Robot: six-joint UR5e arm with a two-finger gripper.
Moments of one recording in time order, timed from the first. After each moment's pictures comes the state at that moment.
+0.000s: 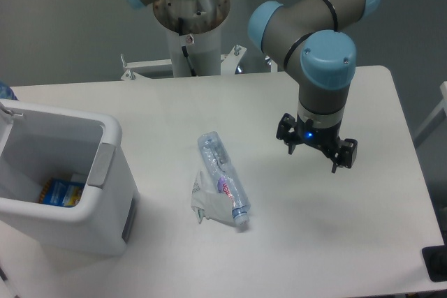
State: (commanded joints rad) arm 2.58 -1.93 -1.52 -1.12 1.60 1.14
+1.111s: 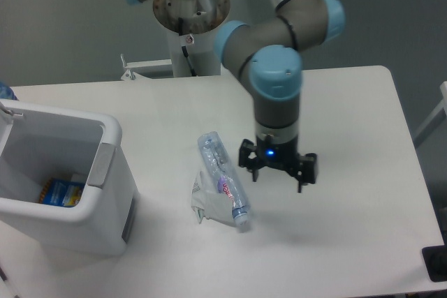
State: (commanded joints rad) arm 2.43 -1.91 -1.72 -0.80 1.56 0.81
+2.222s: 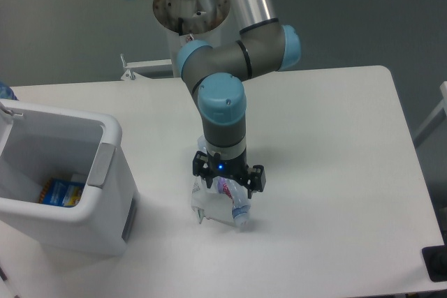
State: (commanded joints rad) arm 2.35 -1.98 -1.77 -0.80 1.56 0.69
